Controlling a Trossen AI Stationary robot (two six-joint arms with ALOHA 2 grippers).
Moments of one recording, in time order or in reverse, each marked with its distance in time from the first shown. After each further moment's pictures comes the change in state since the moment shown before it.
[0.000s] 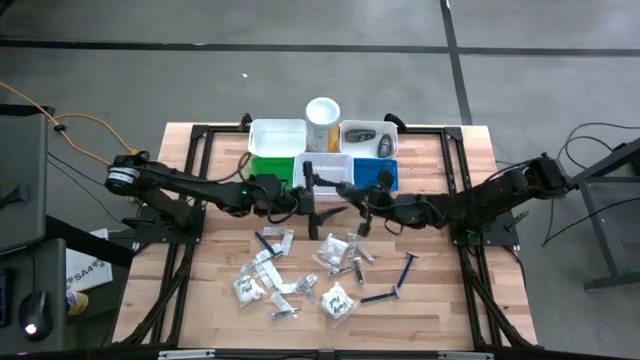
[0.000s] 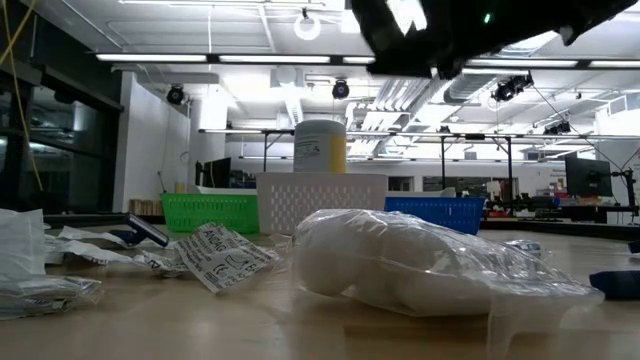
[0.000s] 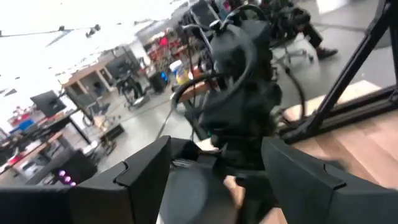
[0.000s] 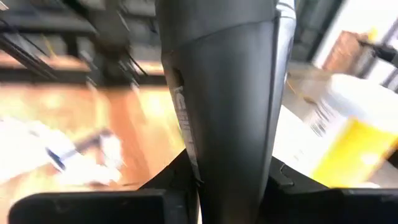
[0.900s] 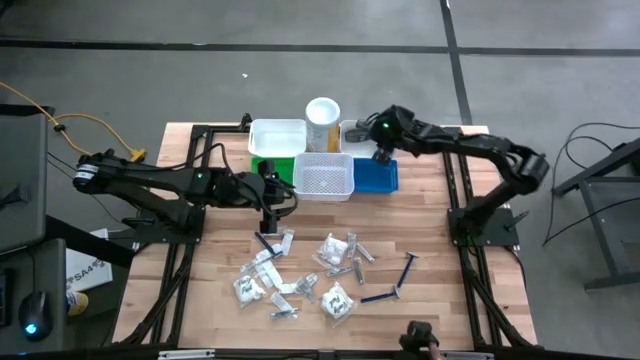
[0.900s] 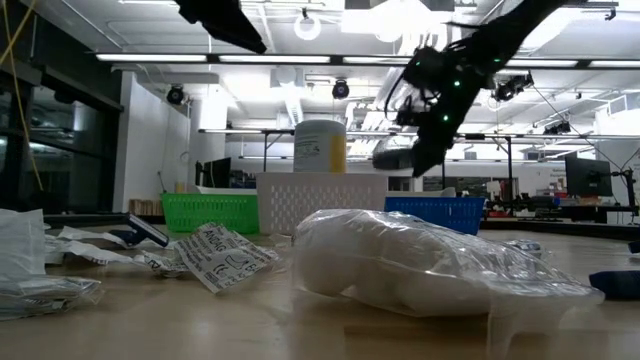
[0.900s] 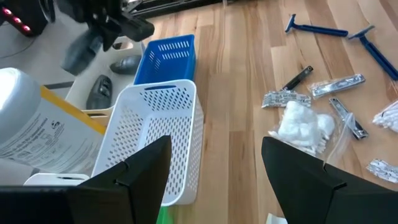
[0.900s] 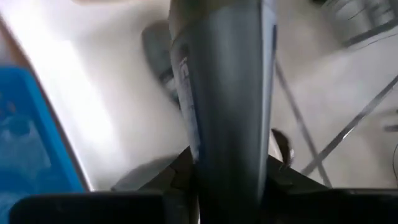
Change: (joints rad) left arm 0.001 -0.309 0.000 -0.967 -0.093 -0.376; right arm -0.816 0.223 0.349 -0.796 -0.269 -0.340
